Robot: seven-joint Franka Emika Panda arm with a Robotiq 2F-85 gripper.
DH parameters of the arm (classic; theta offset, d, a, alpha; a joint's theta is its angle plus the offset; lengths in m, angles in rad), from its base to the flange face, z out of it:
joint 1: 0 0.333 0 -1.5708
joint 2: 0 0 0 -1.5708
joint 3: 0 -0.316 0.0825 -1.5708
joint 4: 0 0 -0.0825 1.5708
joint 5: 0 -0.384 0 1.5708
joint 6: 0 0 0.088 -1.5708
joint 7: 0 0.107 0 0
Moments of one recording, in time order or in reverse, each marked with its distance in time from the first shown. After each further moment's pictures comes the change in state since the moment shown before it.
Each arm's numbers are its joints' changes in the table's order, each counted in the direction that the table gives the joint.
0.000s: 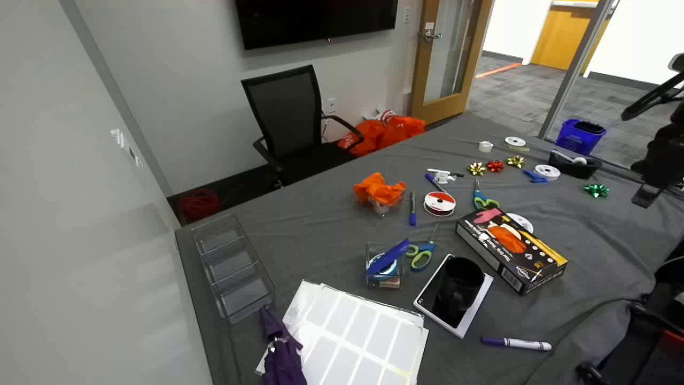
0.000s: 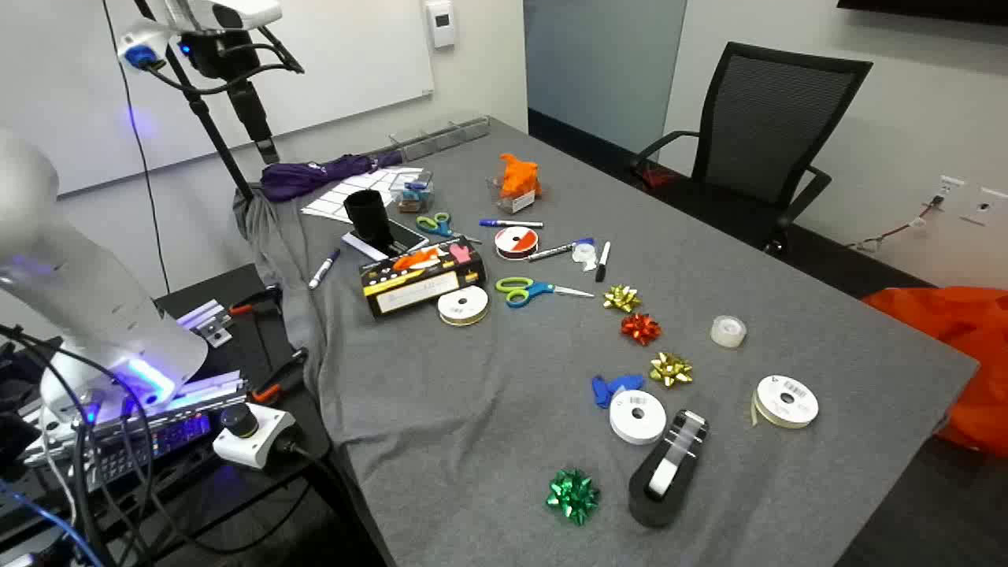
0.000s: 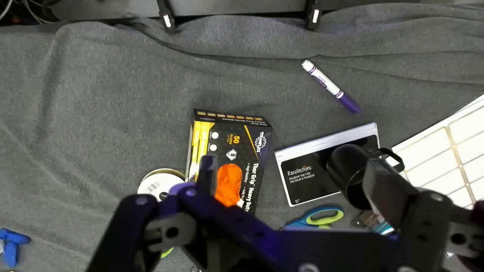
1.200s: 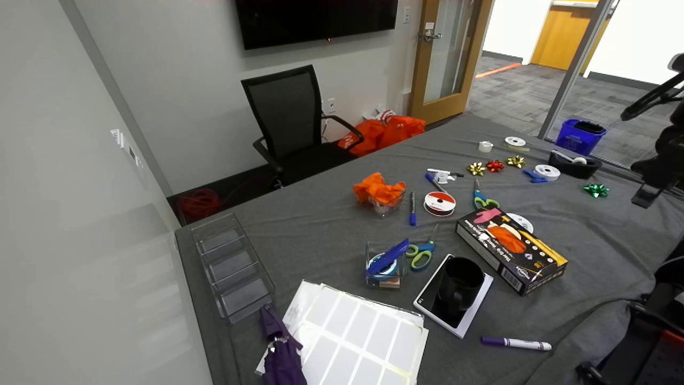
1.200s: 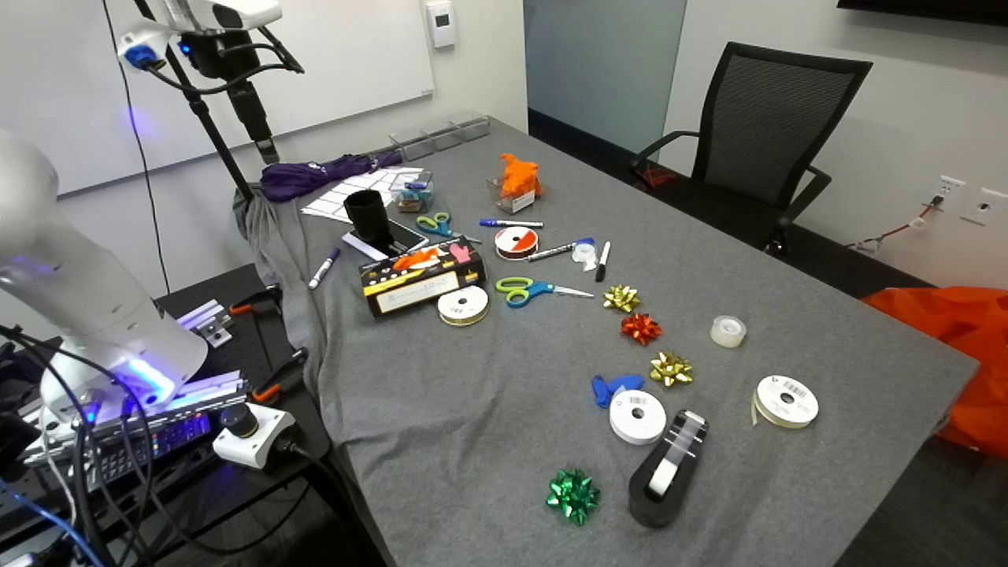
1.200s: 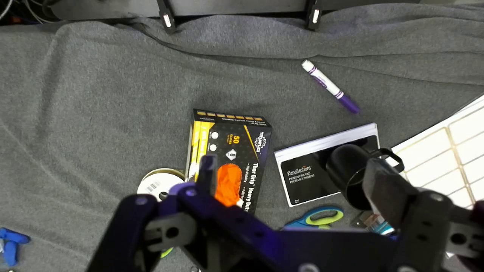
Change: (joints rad) arm 0.001 0.000 -0.002 0.000 0.000 0.000 0.000
